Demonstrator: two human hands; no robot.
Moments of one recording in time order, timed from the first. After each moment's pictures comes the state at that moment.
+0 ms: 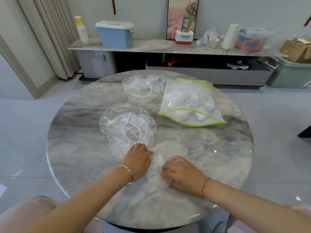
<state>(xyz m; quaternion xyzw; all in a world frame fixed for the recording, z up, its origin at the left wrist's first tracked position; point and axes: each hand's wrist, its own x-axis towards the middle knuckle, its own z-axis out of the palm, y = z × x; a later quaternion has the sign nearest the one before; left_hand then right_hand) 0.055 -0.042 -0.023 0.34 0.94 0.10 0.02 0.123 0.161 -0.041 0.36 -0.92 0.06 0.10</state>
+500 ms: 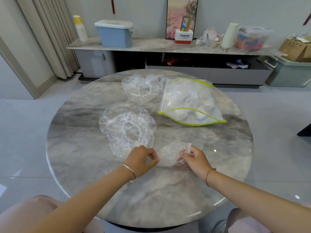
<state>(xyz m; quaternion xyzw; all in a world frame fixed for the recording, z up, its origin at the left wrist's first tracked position) 0.053 -0.034 -0.027 0.30 0.90 0.30 0.06 0.115 0.174 -0.027 -0.21 -0.77 0.60 0.00</state>
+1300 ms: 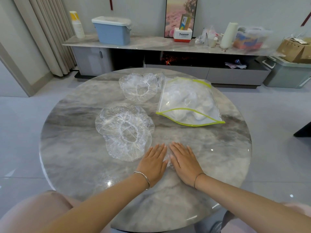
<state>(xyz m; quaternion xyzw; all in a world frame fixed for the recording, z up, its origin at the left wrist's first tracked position) 0.069 0.014 -0.047 0.35 0.93 0.07 0.03 0.104 0.166 -0.049 0.01 -0.99 0.14 -0.04</state>
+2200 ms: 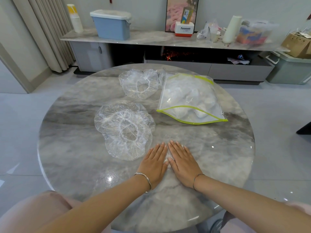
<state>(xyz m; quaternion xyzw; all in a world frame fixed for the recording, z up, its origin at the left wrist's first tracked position) 0.067 0.013 -0.072 0.36 0.92 0.11 0.04 0.101 0.166 -0.069 0.04 -0.99 0.12 -0.05</state>
